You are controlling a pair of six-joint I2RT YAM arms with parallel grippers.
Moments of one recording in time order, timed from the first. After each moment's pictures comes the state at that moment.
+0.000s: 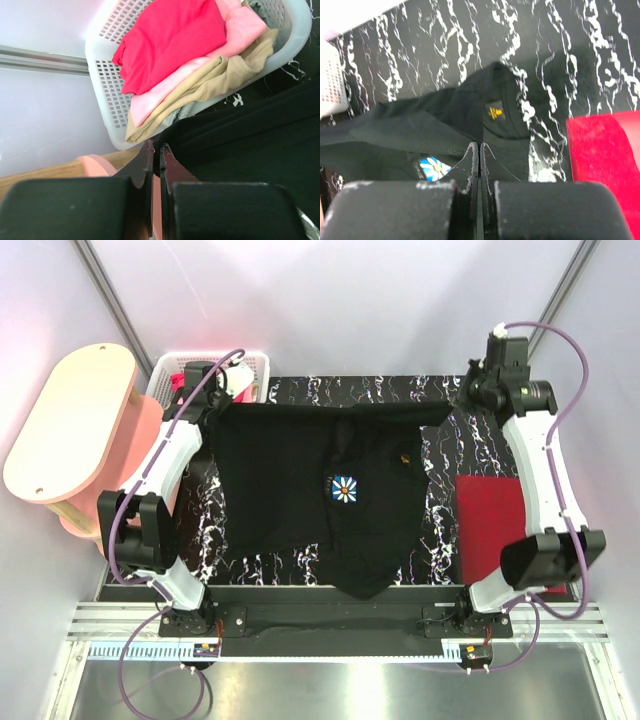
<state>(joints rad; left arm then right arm) -0.11 1.65 1.44 -0.34 -0.20 0.78 0.06 1.56 1.79 -0.90 0.00 0.42</state>
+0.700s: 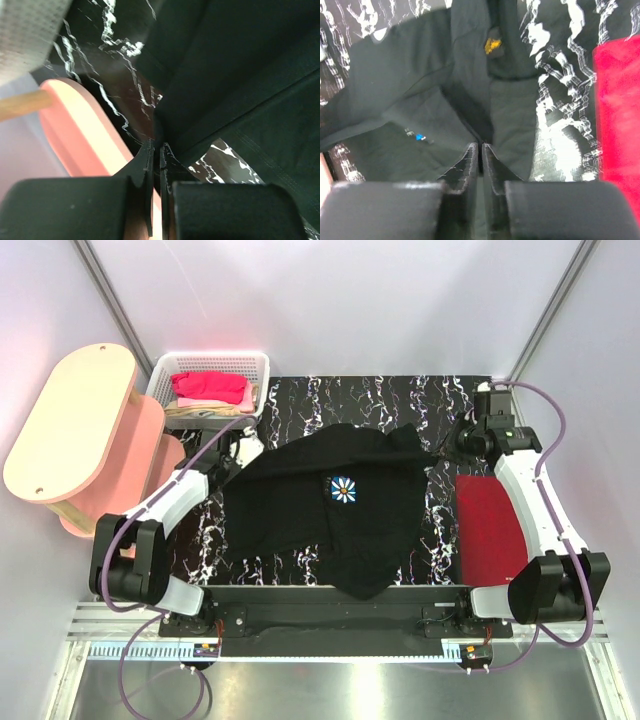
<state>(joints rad) -0.17 1.45 0.90 -0.35 -0.19 0.73 0.06 1.35 1.30 -0.78 -0.12 0.50</state>
